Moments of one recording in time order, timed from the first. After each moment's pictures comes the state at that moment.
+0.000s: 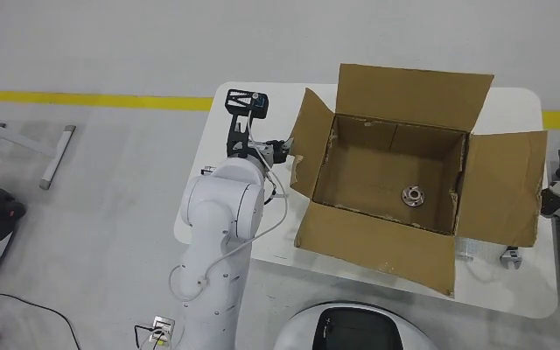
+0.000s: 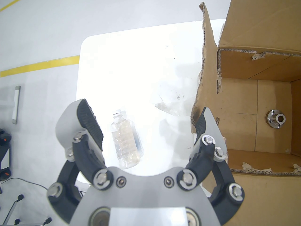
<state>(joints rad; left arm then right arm) 0.80 -1.61 -1.24 -1.87 1.61 0.01 -1.25 -1.57 -1.20 2.36 -1.80 0.35 -0.11 1.19</state>
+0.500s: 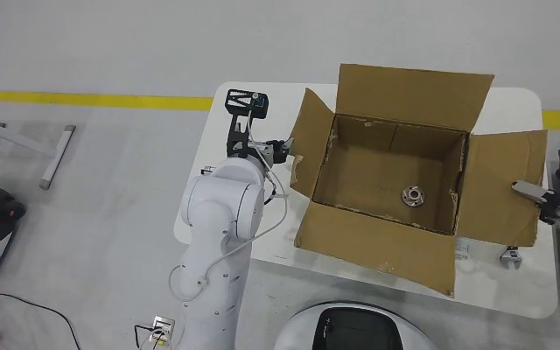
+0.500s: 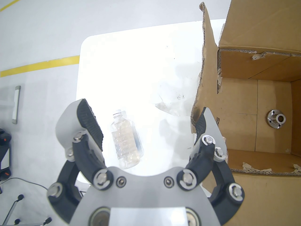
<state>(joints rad) 0.80 -1.61 -1.24 -1.87 1.61 0.01 -1.25 -1.53 -1.16 2.23 -1.83 0.24 -0.05 1.17</state>
